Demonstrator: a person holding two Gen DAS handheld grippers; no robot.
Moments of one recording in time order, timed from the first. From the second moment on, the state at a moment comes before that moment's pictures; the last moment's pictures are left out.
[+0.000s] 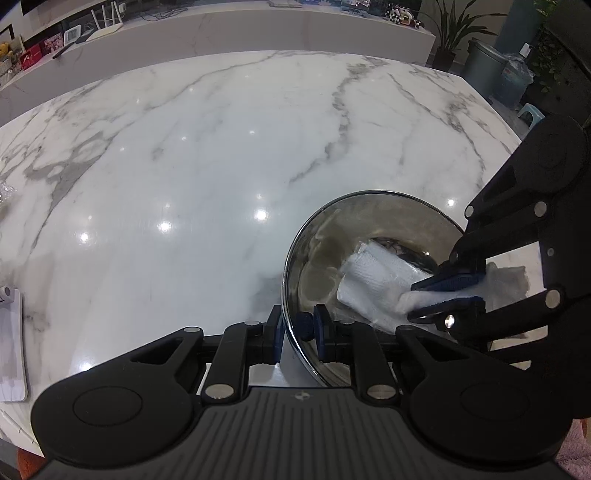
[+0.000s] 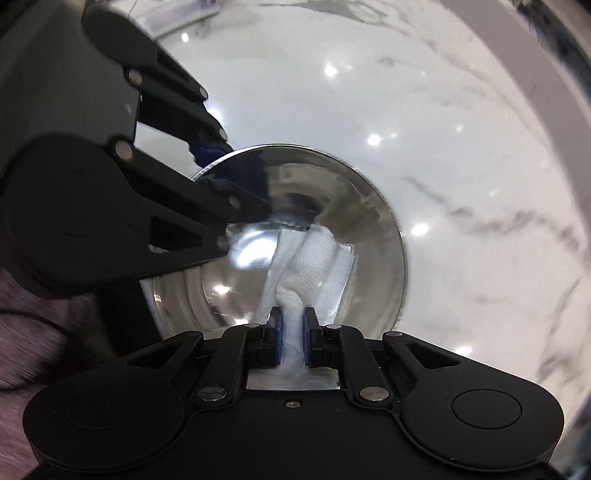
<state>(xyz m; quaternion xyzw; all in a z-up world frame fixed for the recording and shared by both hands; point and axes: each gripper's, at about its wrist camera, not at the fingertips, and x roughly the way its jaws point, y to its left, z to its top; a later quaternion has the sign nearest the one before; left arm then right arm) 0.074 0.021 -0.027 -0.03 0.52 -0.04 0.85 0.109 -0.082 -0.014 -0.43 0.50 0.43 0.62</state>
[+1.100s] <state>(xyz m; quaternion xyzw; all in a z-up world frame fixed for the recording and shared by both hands) 0.071 0.018 -0.027 -0.02 0.53 -0.05 0.84 0.119 -0.100 -0.015 -0.38 0.52 0.44 0.63</state>
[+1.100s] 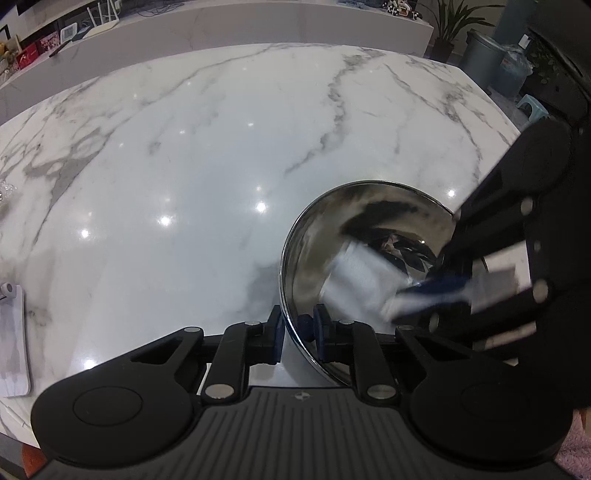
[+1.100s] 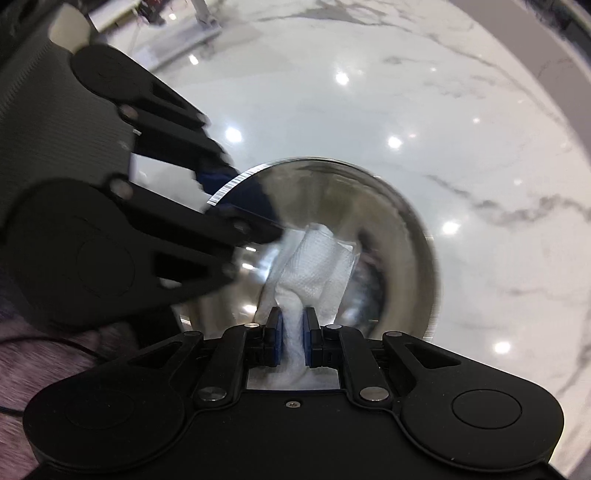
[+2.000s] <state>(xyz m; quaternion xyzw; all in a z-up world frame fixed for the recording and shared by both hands) 0.072 0.022 -0.028 -0.04 0.54 -0.05 0.84 0.112 -0.097 -0.011 -0.31 0.54 0.46 0.63</state>
